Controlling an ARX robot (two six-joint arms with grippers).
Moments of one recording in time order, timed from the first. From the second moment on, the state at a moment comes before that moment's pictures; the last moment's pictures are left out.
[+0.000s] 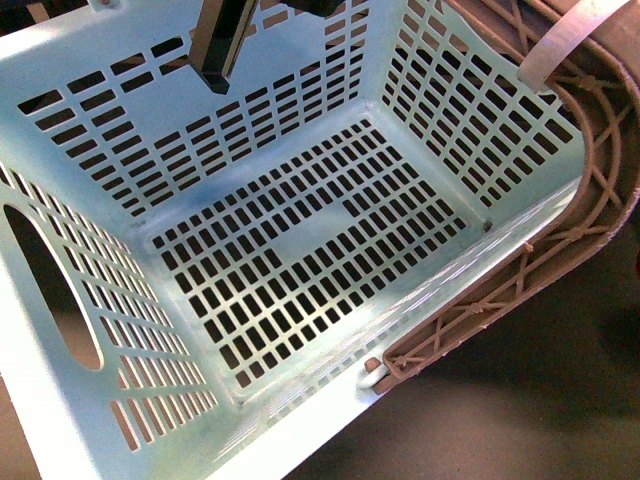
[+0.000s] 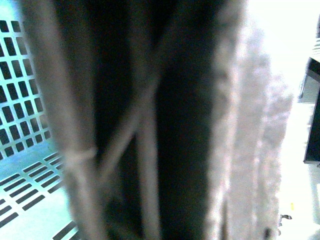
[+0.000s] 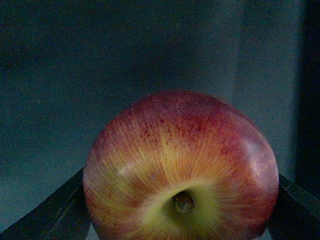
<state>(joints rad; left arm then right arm) -0.61 1.57 0.93 0.34 0.17 -1.17 -0.24 1.71 0.66 0.30 -0.12 -0.34</state>
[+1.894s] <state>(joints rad) -0.61 1.58 0.93 0.33 0.17 -1.17 -0.09 0.93 0.51 0.12 -0.04 0.00</state>
